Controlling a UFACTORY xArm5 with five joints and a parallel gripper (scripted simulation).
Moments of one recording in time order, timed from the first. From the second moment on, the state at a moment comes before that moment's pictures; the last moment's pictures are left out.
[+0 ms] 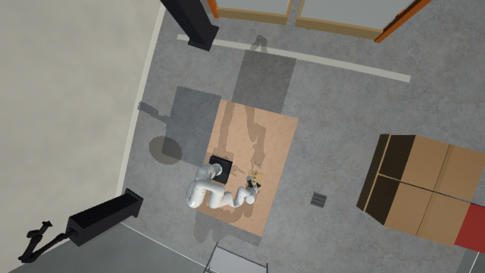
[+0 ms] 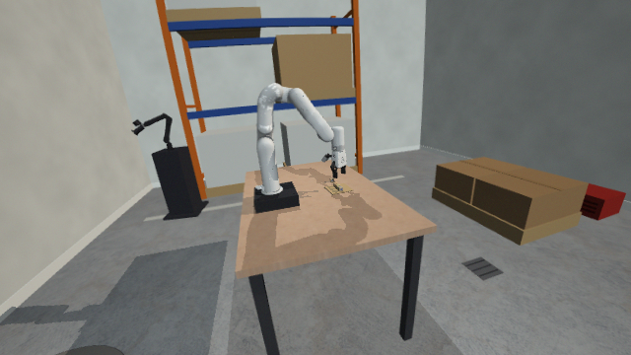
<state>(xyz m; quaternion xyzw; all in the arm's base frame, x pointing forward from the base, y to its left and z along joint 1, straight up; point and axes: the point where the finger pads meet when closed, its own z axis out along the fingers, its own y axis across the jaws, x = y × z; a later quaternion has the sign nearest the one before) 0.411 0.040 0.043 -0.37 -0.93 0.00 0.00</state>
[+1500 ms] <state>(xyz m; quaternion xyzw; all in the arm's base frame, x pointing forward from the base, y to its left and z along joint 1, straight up) 0.412 0.032 0.041 -0.64 -0.77 0.00 0.00</state>
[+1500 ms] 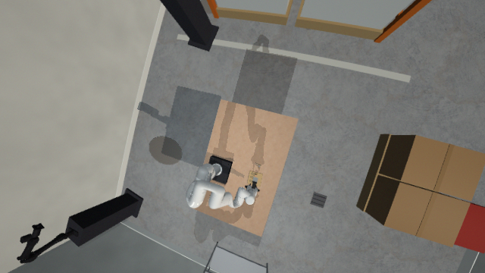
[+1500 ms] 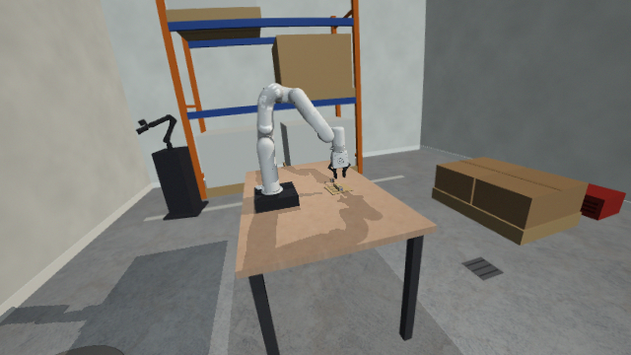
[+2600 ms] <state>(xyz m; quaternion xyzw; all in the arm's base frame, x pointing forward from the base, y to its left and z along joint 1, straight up) 0.412 0.032 0.039 -0.64 -0.77 0.00 0.00</state>
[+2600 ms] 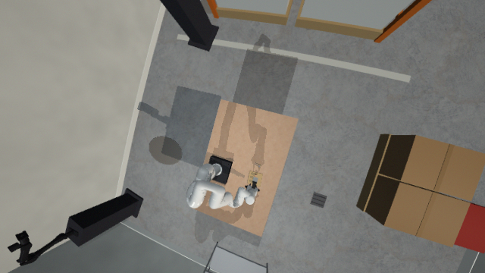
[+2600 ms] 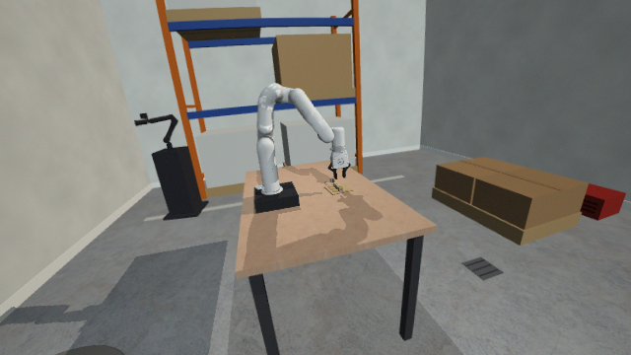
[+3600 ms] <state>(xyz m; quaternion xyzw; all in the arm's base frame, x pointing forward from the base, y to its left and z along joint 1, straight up) 0.412 0.032 0.006 -0.64 -0.77 0.00 0.00</state>
